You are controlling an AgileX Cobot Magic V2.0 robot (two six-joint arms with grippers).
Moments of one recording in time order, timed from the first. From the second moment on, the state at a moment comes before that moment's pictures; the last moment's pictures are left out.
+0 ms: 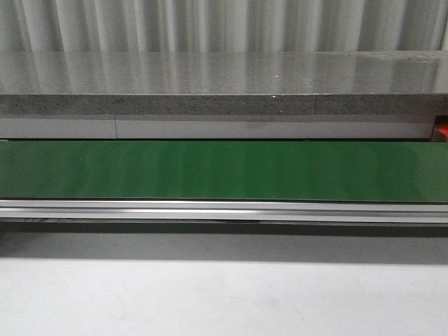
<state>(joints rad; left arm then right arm) -0.15 0.45 -0.45 0.15 0.53 -0.18 -0.17 0.98 -0.74 0.21 0.36 -0.16</state>
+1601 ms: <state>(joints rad) -0.15 0.45 -0.45 0.15 0.53 -0.18 -0.05 0.78 -0.65 0.22 0.55 -0.18</state>
